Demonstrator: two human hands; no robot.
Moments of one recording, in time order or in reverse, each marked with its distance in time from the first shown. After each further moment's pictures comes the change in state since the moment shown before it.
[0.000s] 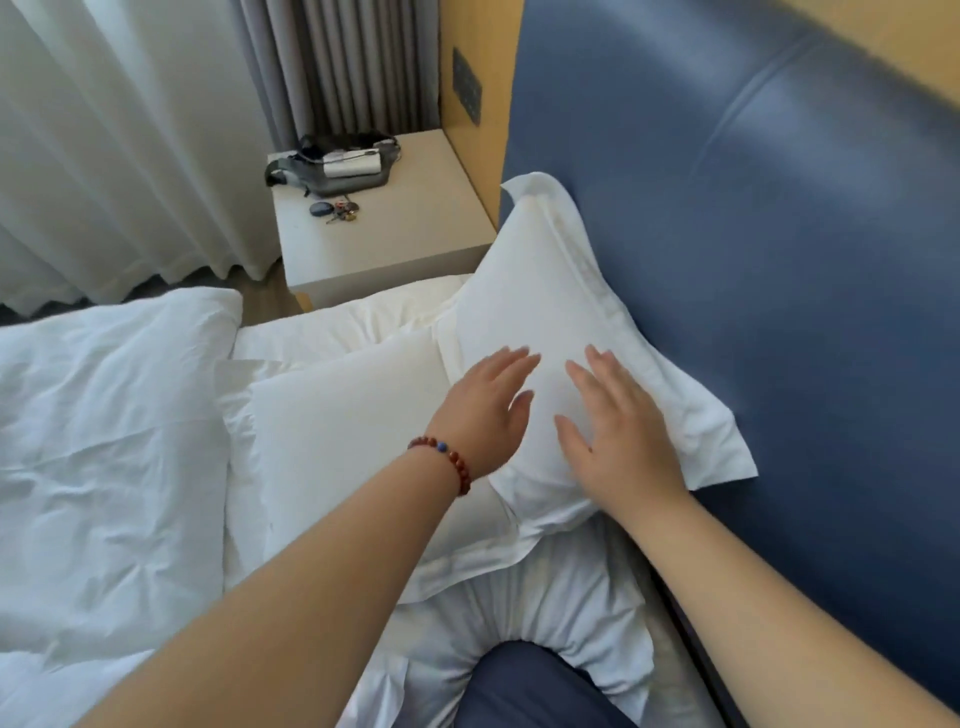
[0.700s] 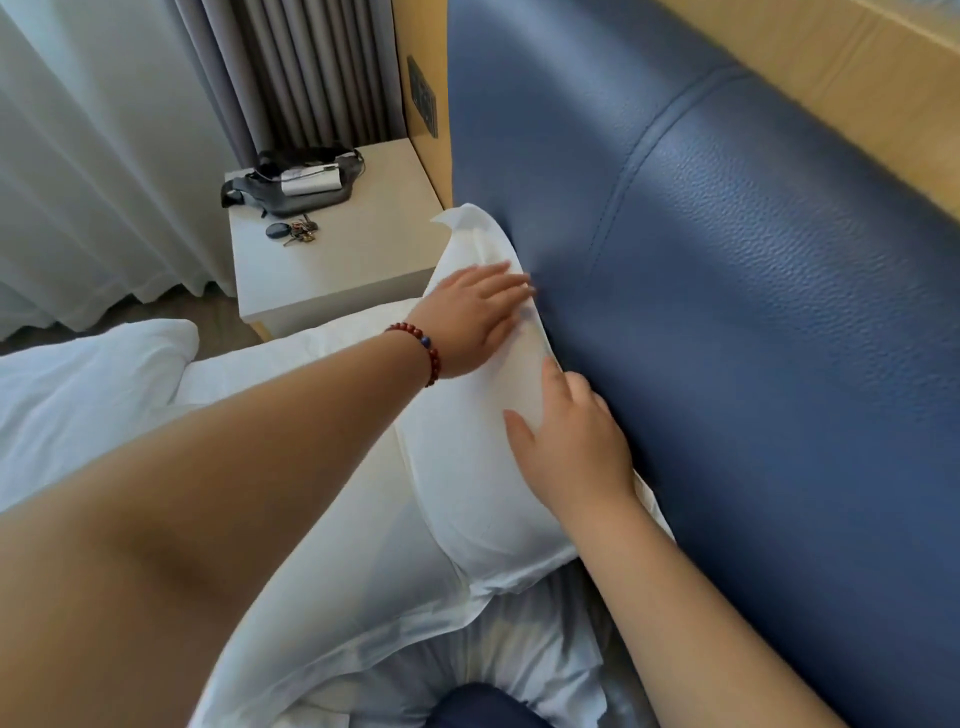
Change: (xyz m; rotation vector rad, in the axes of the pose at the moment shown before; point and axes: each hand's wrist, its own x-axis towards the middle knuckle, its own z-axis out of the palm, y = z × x) left_hand 0.184 -0.009 -0.016 0.524 -0.064 0.303; right_hand 0.073 0.029 -0.020 -0.047 -0.130 0.230
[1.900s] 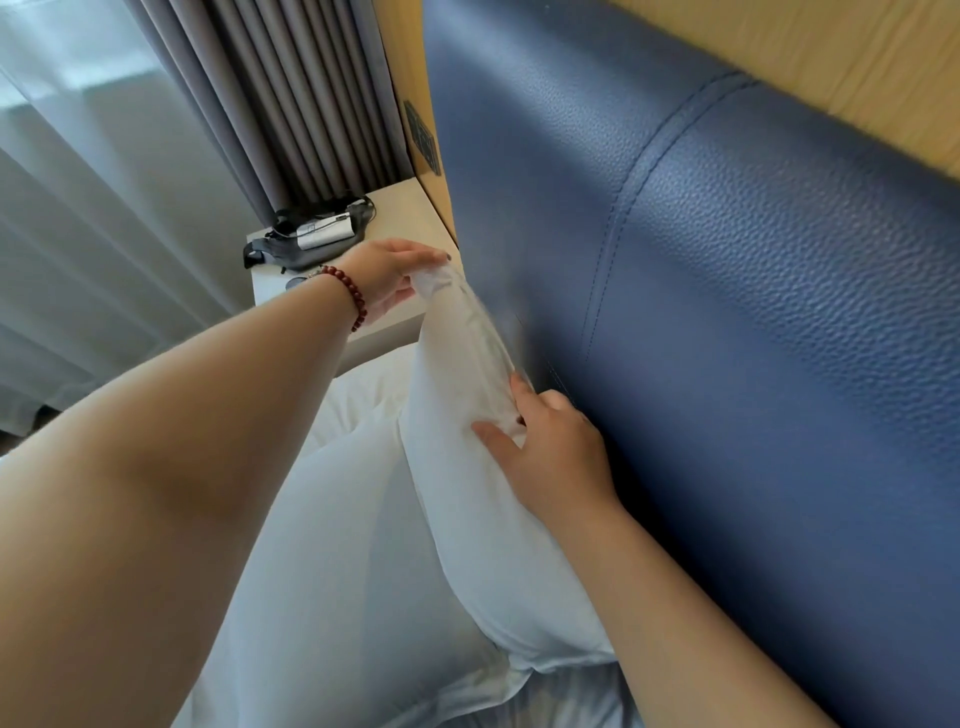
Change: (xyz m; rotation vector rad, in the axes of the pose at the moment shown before) left_hand 0.057 -0.106 -0.044 -1.301 0.054 -0.745; right_hand 0.055 -0.014 0.020 0.340 -0.065 0.008
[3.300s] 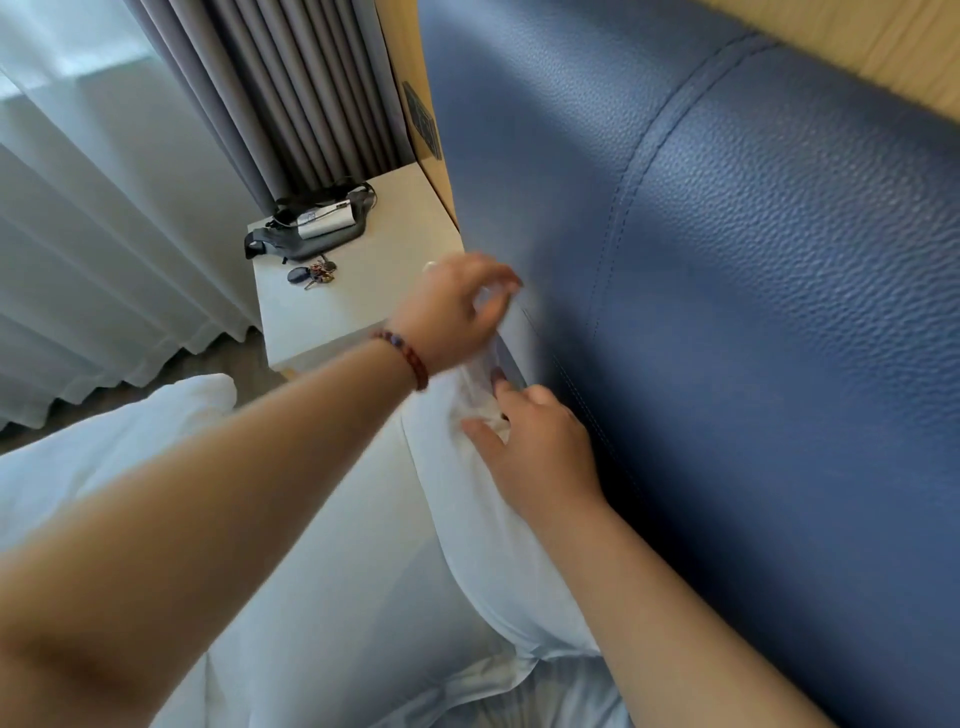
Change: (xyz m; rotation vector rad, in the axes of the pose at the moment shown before) left_hand -0.064 -0.013 0.067 0.864 0.078 0.807; right_hand -0.001 -0.010 0.011 -0.029 -0.016 -0.067
